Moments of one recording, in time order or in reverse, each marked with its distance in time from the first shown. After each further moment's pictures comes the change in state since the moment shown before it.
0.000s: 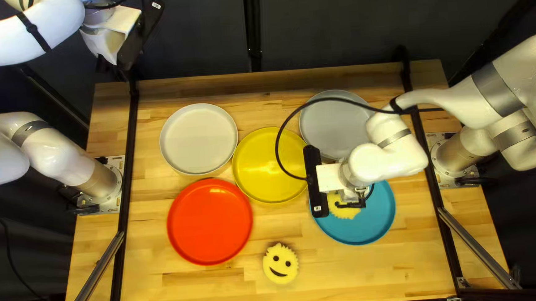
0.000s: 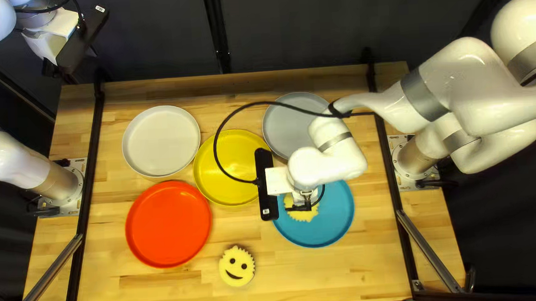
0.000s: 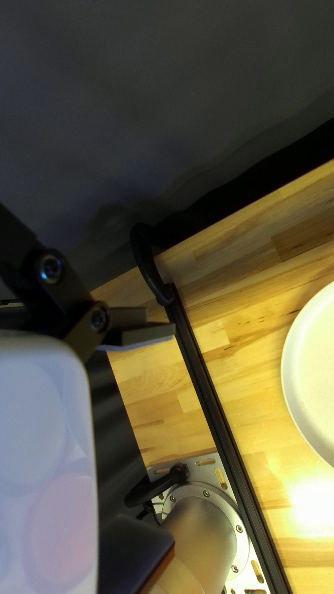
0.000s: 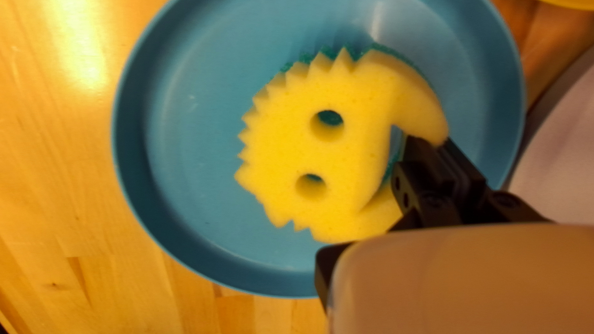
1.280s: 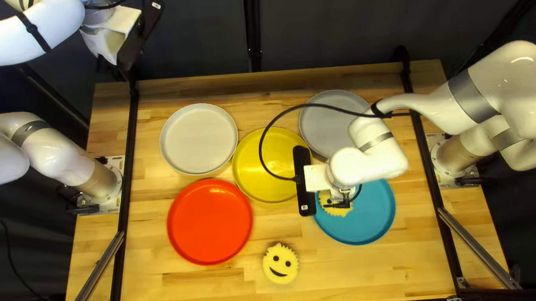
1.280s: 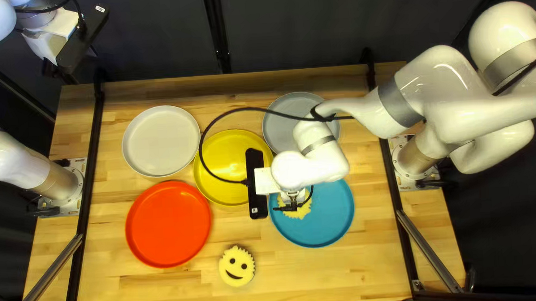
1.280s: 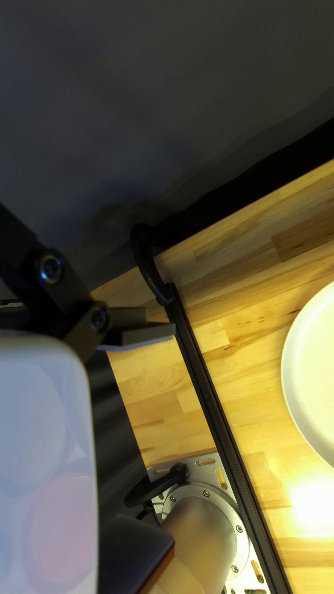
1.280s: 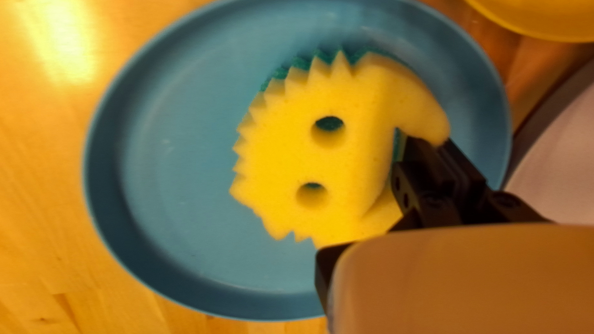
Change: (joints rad) left arm 0.000 0.000 0.000 0.000 0.000 0.000; right arm 0.024 0.088 -0.091 -0.031 0.050 0.039
